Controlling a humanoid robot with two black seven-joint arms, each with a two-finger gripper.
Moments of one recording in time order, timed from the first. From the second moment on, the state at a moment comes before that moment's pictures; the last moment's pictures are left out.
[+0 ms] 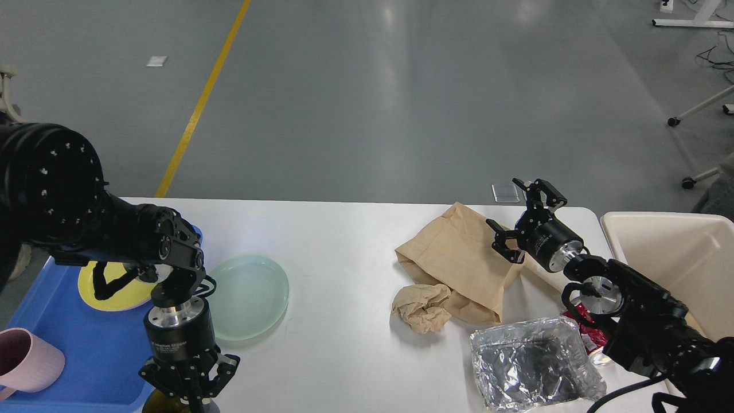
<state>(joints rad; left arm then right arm) -1.70 0.08 1.40 -1.26 -0.05 -0.93 -0.05 0.69 -0.18 0.62 0.33 -0.11 0.54 0.21</state>
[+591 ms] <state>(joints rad) -1.78 0.37 1.52 -1.19 -0.04 -0.96 -0.04 0.69 -0.18 0.62 0.33 -0.11 0.54 0.21</state>
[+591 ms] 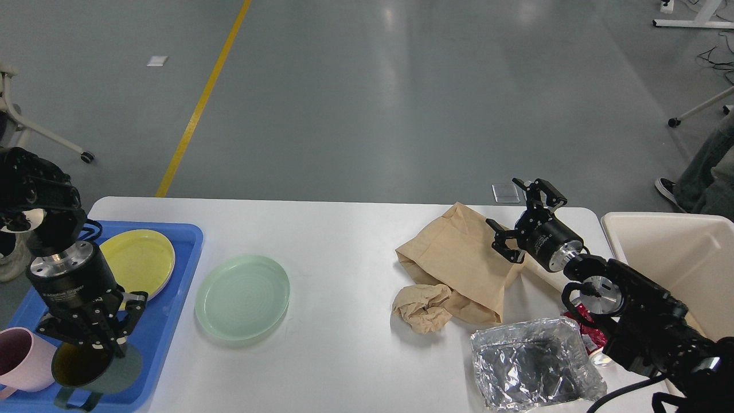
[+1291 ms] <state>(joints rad) -1.57 0.40 1.51 -0.94 -0.04 -0.96 -0.05 0.69 -0.18 0.62 0.33 -0.11 0.54 0.21</state>
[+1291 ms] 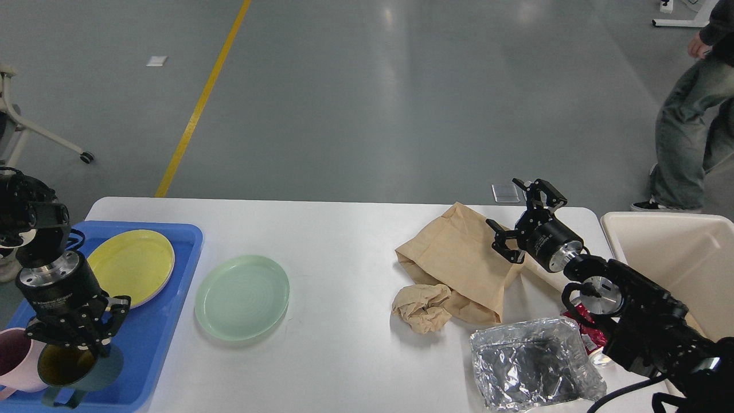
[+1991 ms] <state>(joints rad) -1.52 0.40 1.51 -0.86 -0.04 -0.96 -0.06 0.69 -0.18 0.62 0.33 -0.11 0.54 0.21</state>
